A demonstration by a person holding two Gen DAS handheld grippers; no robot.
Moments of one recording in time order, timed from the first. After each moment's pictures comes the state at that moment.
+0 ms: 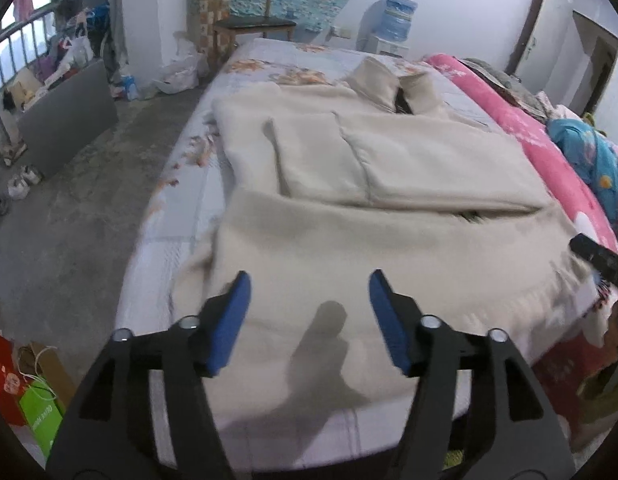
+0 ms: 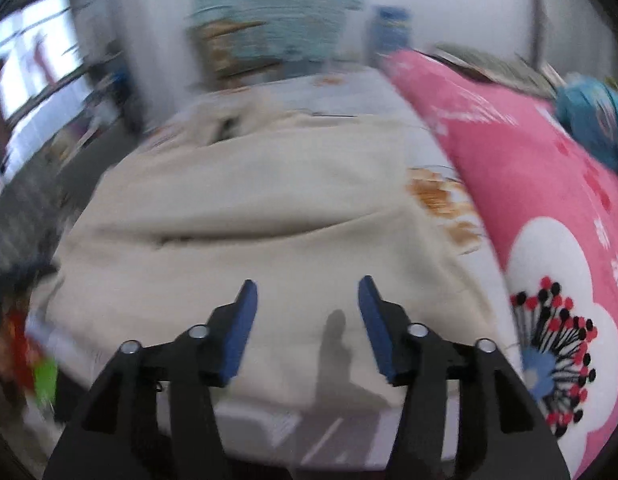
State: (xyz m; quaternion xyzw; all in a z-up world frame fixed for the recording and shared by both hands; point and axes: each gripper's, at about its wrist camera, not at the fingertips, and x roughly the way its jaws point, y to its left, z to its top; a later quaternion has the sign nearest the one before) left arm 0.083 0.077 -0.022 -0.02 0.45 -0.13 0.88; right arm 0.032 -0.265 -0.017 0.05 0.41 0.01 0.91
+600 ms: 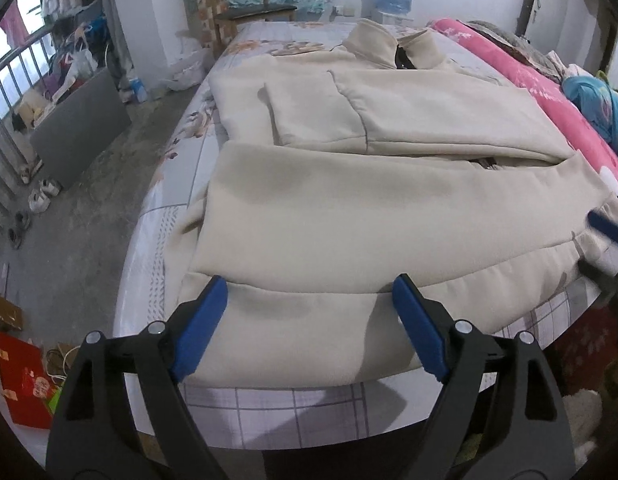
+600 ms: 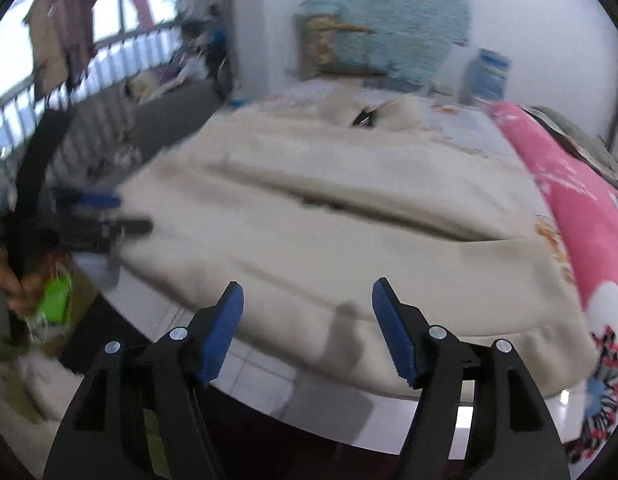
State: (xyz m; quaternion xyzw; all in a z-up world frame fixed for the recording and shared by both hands) left arm 0.074 0.055 -0.048 0.05 0.47 -0.09 0.88; right arm 0.012 -0.168 -0.019 -0.06 0.40 0.13 0.91
